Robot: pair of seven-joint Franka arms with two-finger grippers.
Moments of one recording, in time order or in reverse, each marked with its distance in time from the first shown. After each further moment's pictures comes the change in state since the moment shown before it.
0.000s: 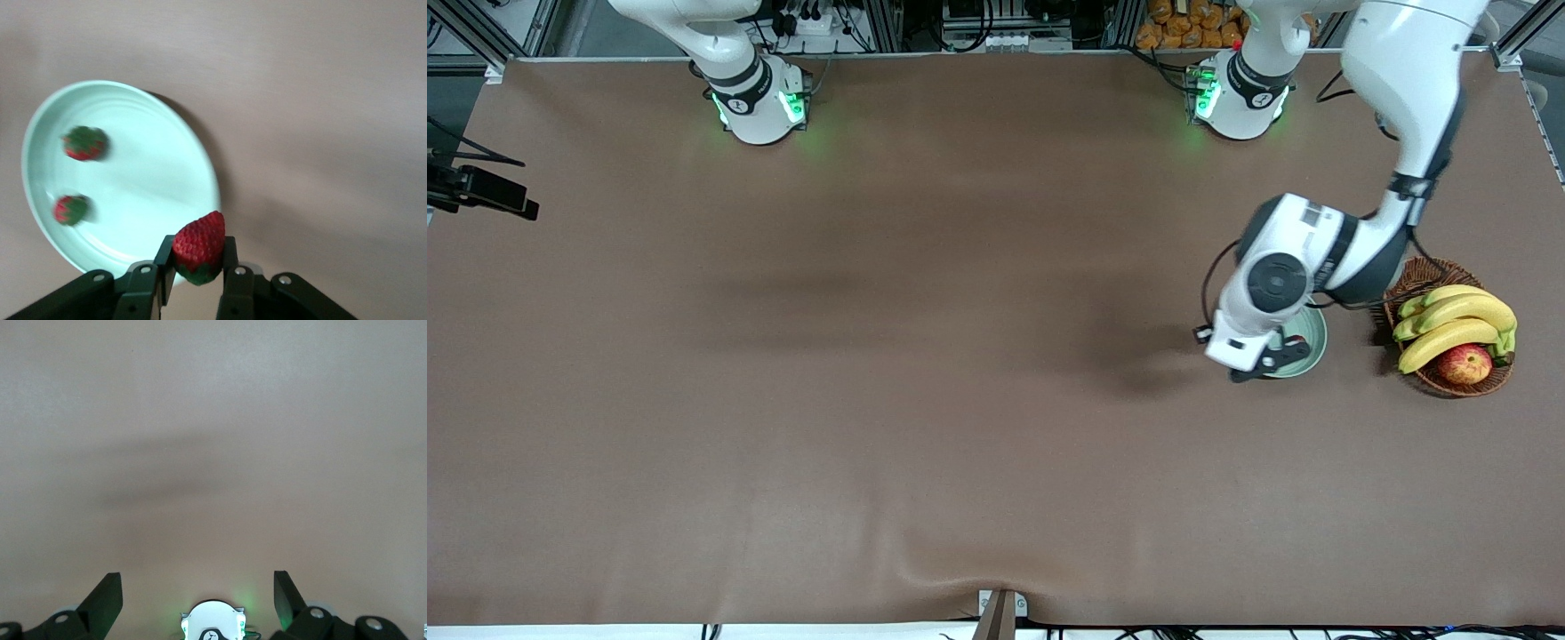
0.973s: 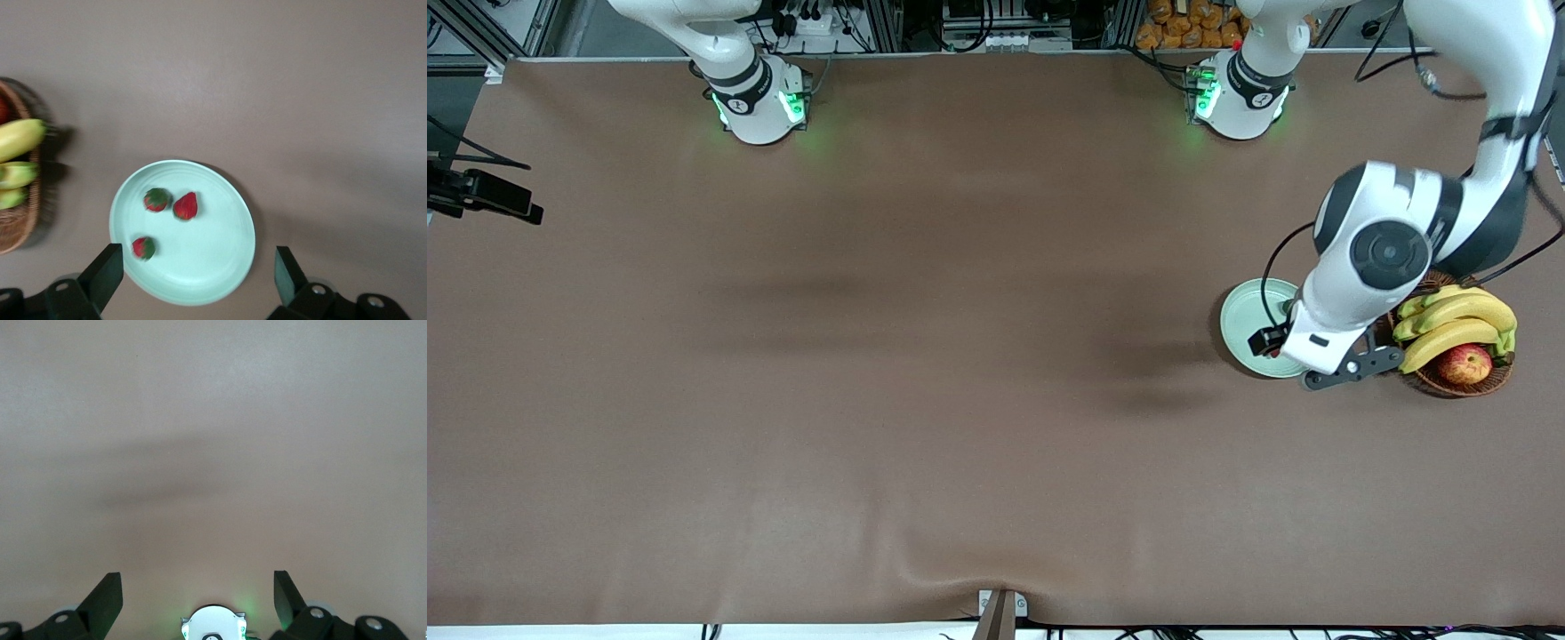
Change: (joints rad) left arm 0.120 -0.144 -0.116 0.173 -0.002 -0.176 0.159; right arm 0.006 0.003 0.006 -0.001 0.001 0.017 0.001
